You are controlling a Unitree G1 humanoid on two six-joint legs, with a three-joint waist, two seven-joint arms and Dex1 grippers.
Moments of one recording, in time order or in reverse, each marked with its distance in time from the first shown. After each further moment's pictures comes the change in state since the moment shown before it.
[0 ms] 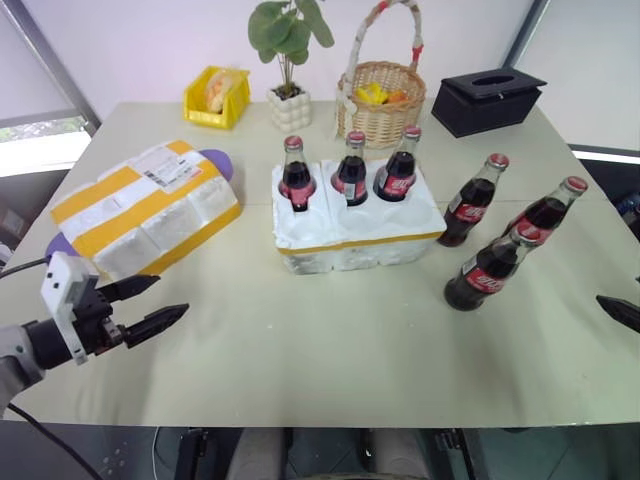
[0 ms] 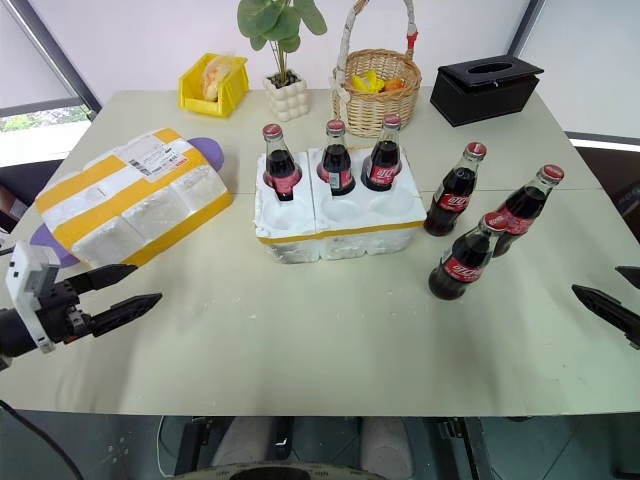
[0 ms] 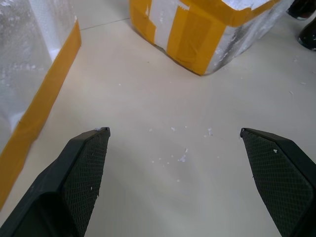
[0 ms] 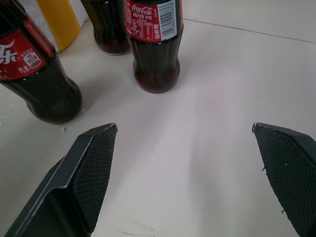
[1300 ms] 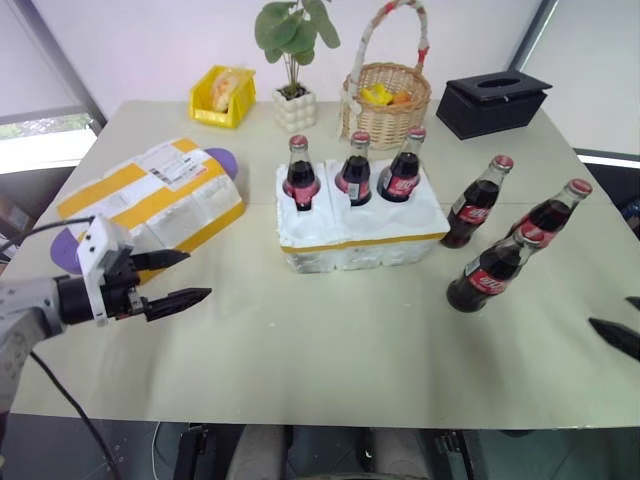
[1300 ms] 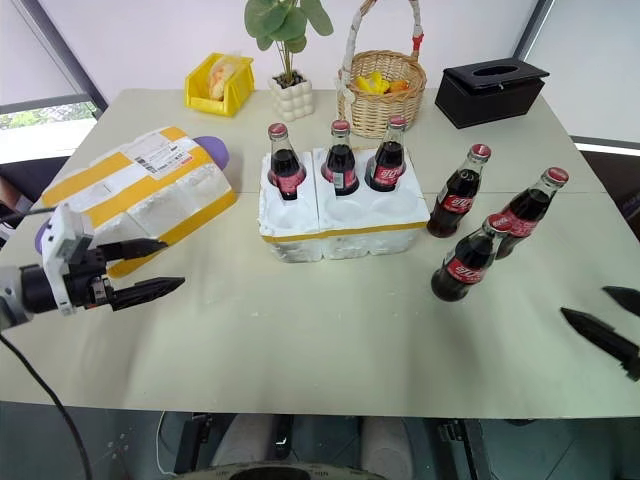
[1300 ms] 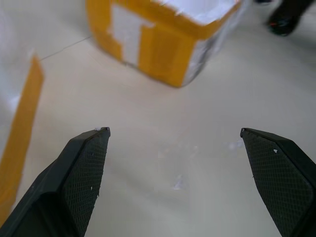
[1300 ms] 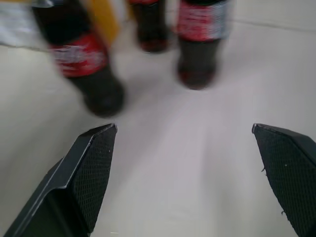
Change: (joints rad) left arm -0.311 0.139 -0.221 0.099 0.036 -0.009 -0.159; right arm 0.211 0.127 -0.139 -0.379 0.170 0.207 0.003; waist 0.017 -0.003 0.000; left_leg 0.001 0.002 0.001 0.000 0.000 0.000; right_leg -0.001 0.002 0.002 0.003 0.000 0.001
